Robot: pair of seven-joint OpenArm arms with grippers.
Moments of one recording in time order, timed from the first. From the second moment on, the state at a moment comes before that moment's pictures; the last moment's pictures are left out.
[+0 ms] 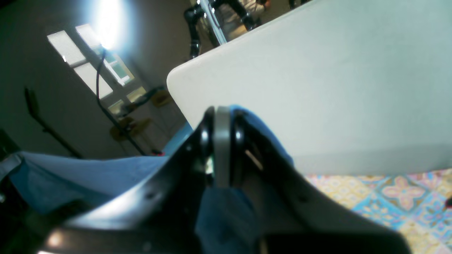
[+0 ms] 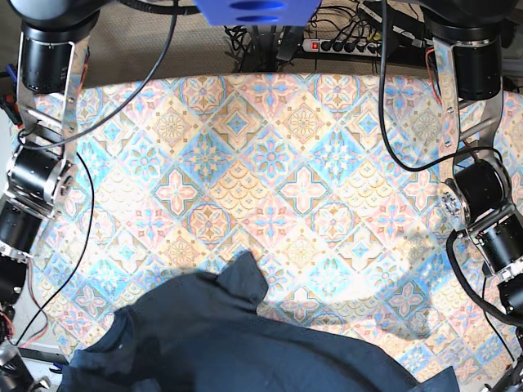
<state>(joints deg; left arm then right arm) -63.9 -21.6 -19.1 62.8 -46.8 -27.9 57.6 59.9 26.7 12.0 56.6 55.3 25.2 -42.9</state>
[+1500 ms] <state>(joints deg) -47.3 -31.2 -19.2 78.7 -55.7 -27.7 63.9 51.7 32.1 7.4 61.8 63.4 33.8 -49.5</state>
